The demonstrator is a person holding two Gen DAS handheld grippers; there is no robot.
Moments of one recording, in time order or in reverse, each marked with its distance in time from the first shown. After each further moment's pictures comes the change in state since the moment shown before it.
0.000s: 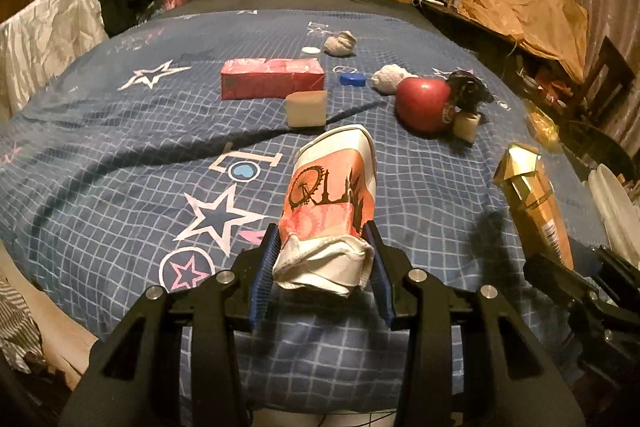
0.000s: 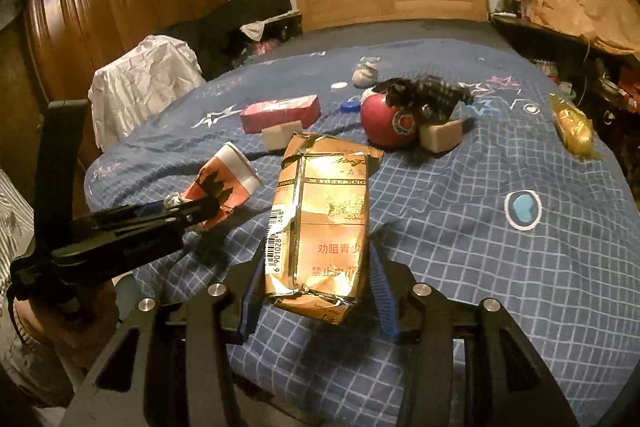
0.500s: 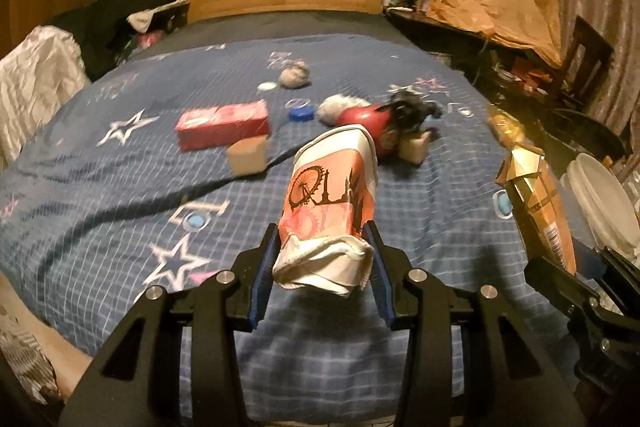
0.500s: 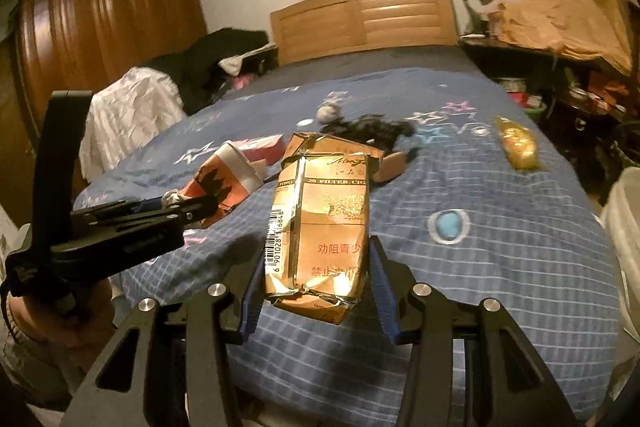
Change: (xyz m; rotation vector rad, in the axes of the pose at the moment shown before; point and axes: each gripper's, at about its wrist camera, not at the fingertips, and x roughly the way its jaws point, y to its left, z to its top) left arm -0.020 -0.067 0.024 0.115 -0.069 -0.020; right arm -0.055 -0.037 0.000 0.054 -0.126 -0.078
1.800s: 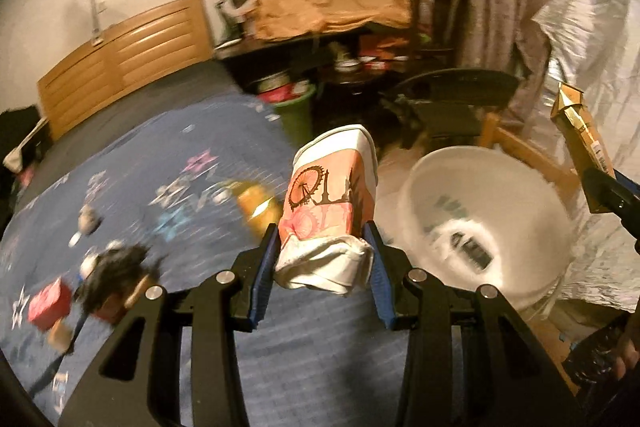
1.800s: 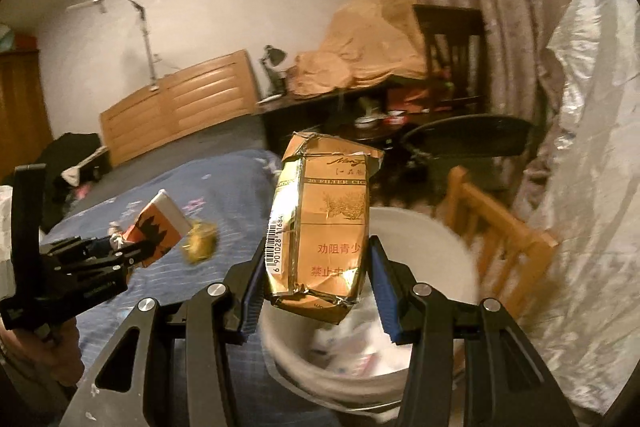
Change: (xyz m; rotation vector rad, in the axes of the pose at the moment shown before) left arm 0.027 -0.312 0.072 0.433 -0.091 -0.313; right arm -0.207 -0.319 0.007 0.295 -0.253 -0.563
